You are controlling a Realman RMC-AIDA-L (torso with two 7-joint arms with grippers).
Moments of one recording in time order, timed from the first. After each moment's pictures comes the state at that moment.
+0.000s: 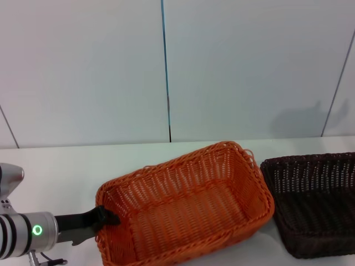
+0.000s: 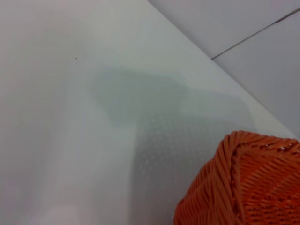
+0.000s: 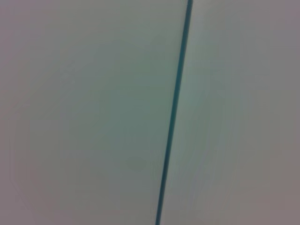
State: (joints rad) left arm -0.62 -2.16 0.67 0.67 2.34 1.02 -2.62; right arm 0.61 2.05 1.99 0.79 0.08 0.05 -0.03
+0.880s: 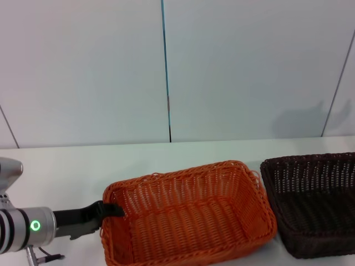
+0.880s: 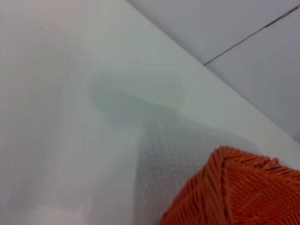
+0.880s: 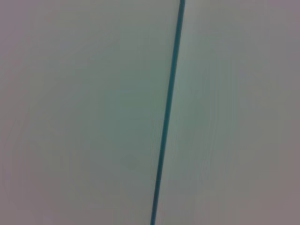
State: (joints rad) left arm -0.62 -2.16 0.68 0.69 2.33 1.03 -2.60; right arm 0.62 2.04 2.01 0.76 0.08 0.08 -0.03
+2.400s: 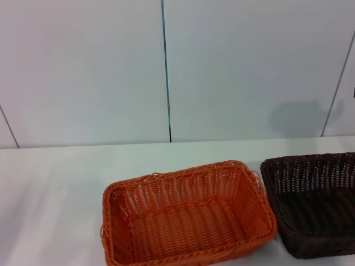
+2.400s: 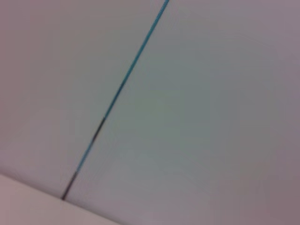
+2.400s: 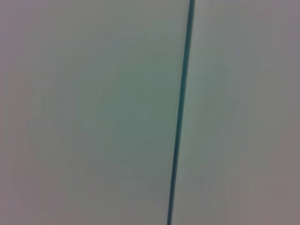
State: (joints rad) left arm -0.44 -2.12 0.43 1.00 2.03 1.00 -2.14; right arm 0.62 2.07 2.01 0.90 0.08 -0.11 -0.02
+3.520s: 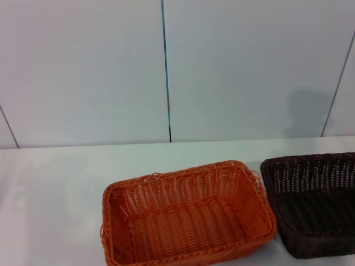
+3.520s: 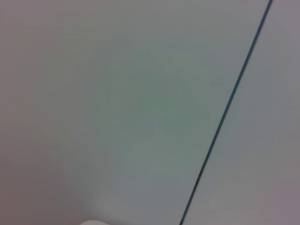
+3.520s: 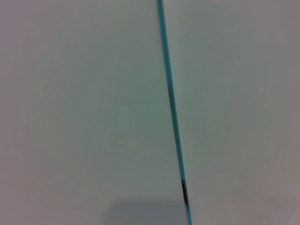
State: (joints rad) left arm -0.45 -2.04 0.38 0.77 1.84 0.71 -1.74; right arm 0.59 2.05 2.08 1.18 0.34 -0.61 -0.04
